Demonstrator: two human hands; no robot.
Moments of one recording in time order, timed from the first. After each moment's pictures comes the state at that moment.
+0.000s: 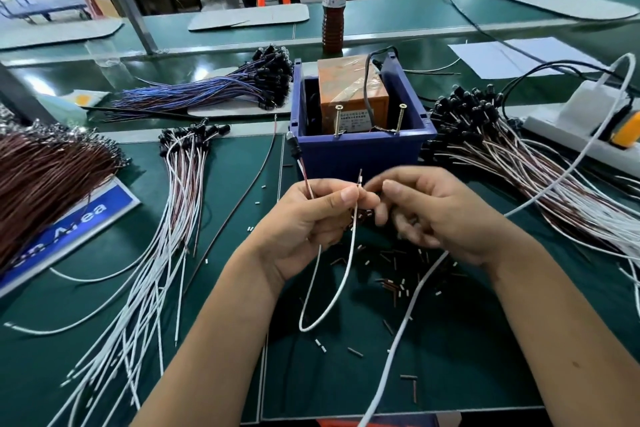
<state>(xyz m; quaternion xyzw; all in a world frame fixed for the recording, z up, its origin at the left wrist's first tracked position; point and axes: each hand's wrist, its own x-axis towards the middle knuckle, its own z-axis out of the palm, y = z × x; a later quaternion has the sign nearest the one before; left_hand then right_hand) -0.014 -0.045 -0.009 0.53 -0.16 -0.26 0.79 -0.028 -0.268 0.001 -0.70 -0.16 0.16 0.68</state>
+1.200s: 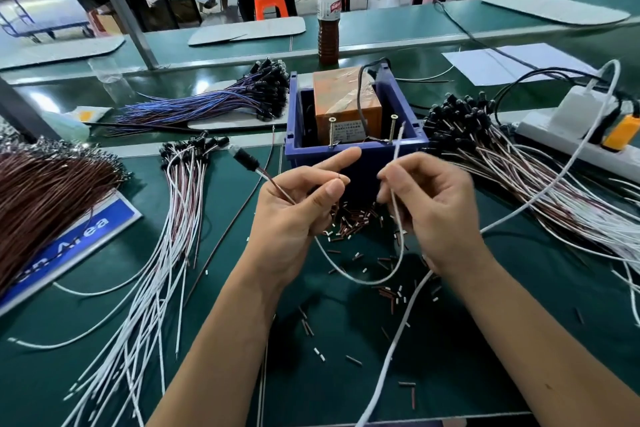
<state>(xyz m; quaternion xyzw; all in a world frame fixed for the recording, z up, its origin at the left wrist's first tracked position) -0.018 -0.050 -0.001 0.53 -0.19 -0.04 0.83 -0.031 -0.242 -0.010 -0.69 -0.12 -0.19 0.69</state>
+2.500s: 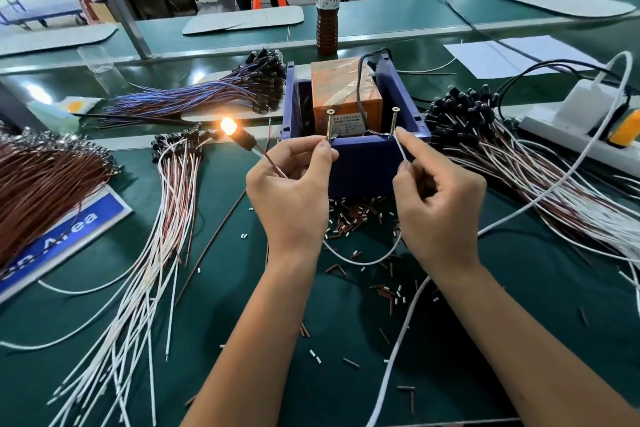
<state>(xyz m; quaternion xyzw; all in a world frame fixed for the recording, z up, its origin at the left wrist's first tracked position) -0.006 -0.085 0.006 0.64 -0.01 0.27 0.72 -0.024 -0.233 -0.017 -0.79 -0.07 -0.41 0.45</state>
